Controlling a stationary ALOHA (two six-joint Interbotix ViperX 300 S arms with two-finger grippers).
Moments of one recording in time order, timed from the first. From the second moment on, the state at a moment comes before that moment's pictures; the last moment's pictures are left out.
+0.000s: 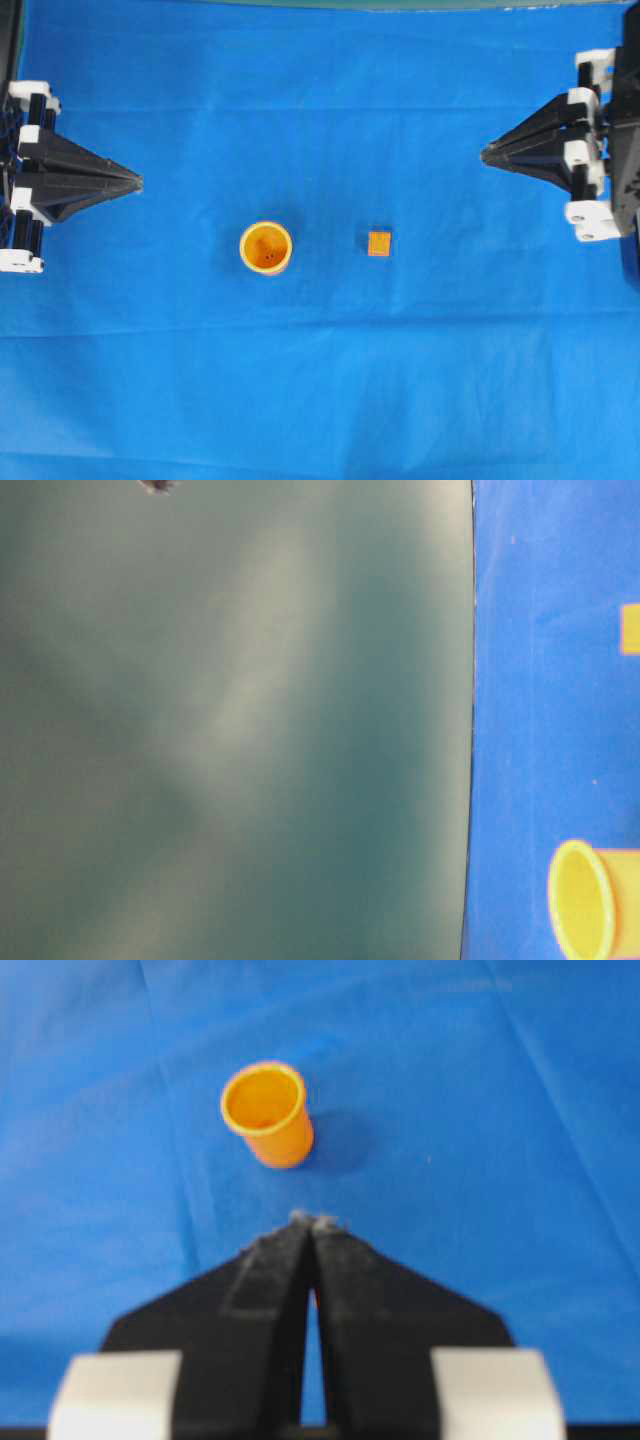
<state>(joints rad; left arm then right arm) 0.00 -0.96 1.13 0.01 -0.16 -0.01 -0.09 -0.68 0.76 0.02 0.39 0.26</state>
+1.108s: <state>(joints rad) 0.00 -0.96 1.12 0.01 -0.16 -0.01 -0.06 -0.07 0.50 -0.01 0.61 0.04</state>
